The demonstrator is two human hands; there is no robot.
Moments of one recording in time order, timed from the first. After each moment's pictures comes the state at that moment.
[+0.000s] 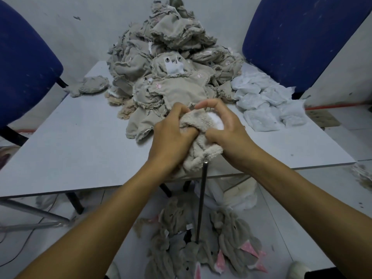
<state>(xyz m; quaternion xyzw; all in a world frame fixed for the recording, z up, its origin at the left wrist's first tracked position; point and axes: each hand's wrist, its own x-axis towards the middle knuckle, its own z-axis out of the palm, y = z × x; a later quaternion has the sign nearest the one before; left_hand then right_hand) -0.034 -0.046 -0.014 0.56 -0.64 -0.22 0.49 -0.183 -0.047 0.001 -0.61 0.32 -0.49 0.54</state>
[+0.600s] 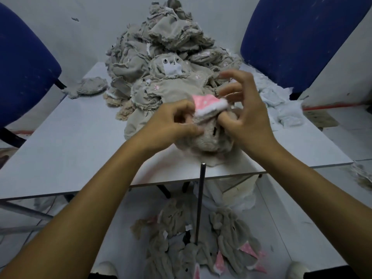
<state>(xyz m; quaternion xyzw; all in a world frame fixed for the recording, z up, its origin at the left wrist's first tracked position) -0.019 -0.048 0.029 0.45 -0.69 -0.40 0.40 -0.207 -0.053 0.022 -0.74 0.39 -0.53 0.17</state>
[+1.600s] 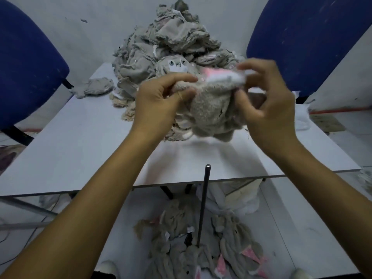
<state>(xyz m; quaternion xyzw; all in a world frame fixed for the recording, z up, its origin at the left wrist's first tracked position) -0.014 -0.054 0.045 0.45 -0.65 -0.22 0.57 -0.220 -0.059 0.034 -0.73 0.40 -0.55 0.05</state>
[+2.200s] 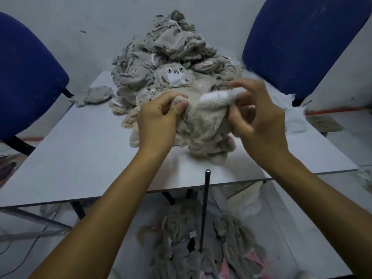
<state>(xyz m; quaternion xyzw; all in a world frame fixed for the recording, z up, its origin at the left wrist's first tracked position) -0.022 -0.050 0.036 0.48 -0.57 -0.26 0.61 -0.216 -0.052 0.027 -0.74 0.41 -0.54 0.03</state>
